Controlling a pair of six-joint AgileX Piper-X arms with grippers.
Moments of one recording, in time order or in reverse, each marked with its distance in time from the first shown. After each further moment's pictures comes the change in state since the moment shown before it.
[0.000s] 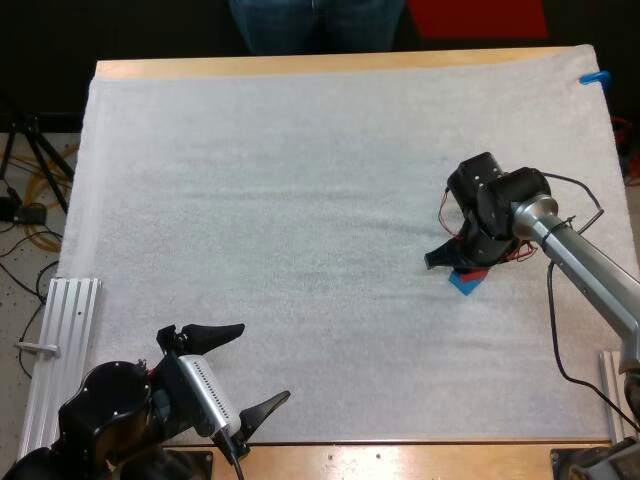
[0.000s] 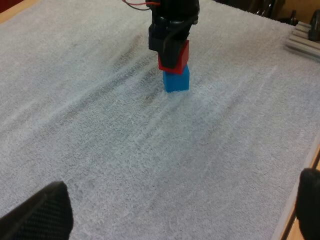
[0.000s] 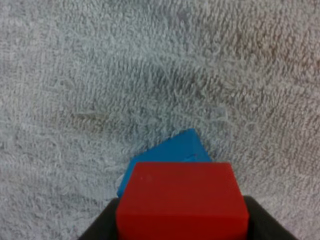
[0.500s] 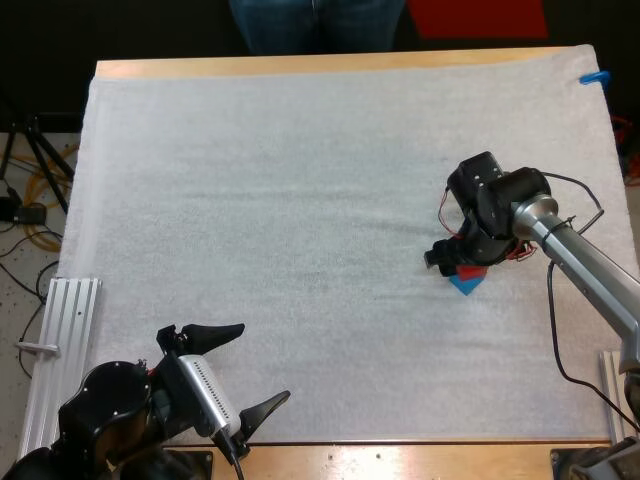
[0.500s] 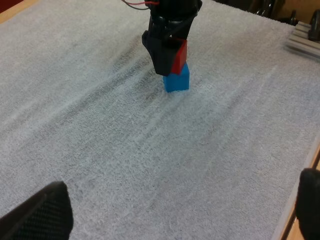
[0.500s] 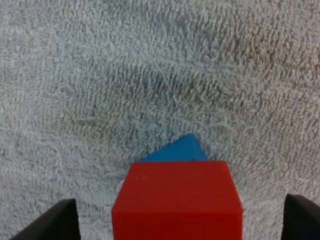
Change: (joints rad) left arm 0.000 0.000 0.000 0.000 0.000 0.000; right arm 0.000 0.000 0.000 -0.009 0.000 0.009
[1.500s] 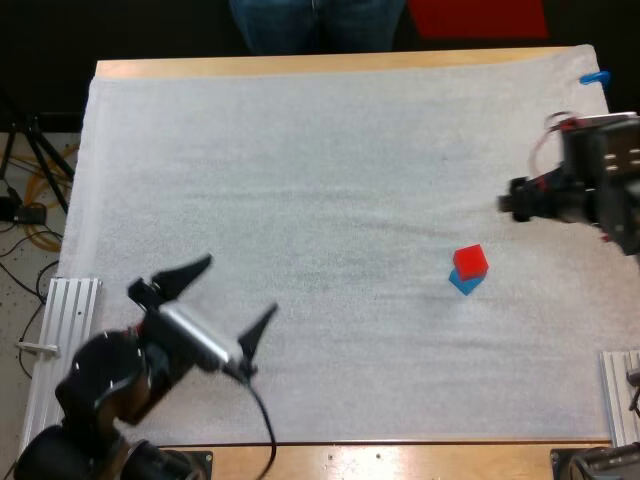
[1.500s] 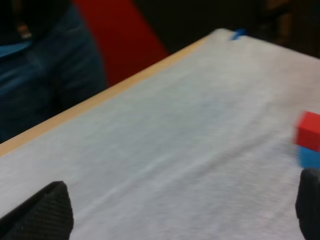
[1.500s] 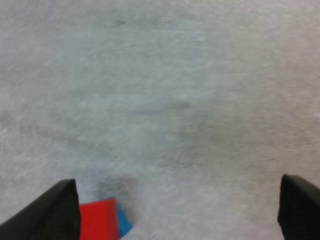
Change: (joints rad) left arm 0.159 0.118 -0.008 -0.304 -0.198 0.000; right arm -0.221 -0.411 -0.042 -0.047 0.047 -0.095
